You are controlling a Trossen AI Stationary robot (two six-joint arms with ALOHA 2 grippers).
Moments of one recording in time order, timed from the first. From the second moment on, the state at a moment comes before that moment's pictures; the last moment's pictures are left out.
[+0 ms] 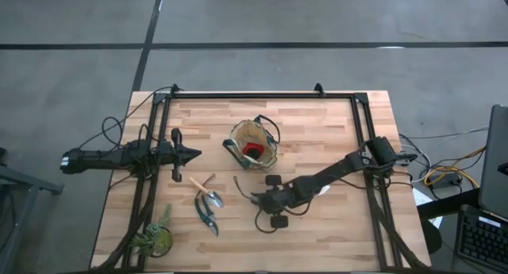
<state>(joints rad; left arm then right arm) -0.02 0.07 0.01 0.03 -0.15 0.00 0.35 2.01 1.22 -0.30 0.14 0.22</state>
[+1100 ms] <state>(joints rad) -0.02 0.07 0.01 0.04 -0.15 0.00 0.38 1.44 0.67 0.63 0.47 0.03</state>
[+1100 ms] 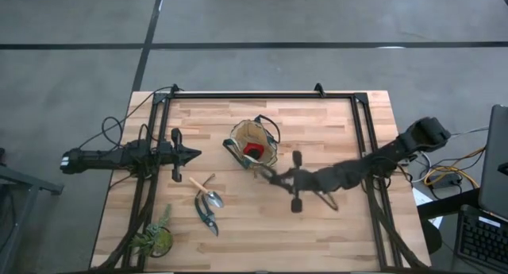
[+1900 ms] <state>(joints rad) -0.02 0.07 0.01 0.04 -0.15 0.00 0.19 1.70 0.60 1.20 0.47 -0.08</state>
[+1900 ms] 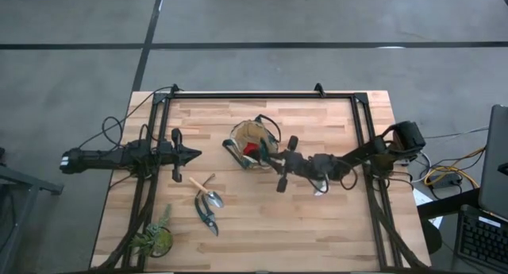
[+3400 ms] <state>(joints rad) -0.02 0.07 0.01 0.04 -0.15 0.00 0.13 1.72 0.58 1.21 0.53 -0.29</state>
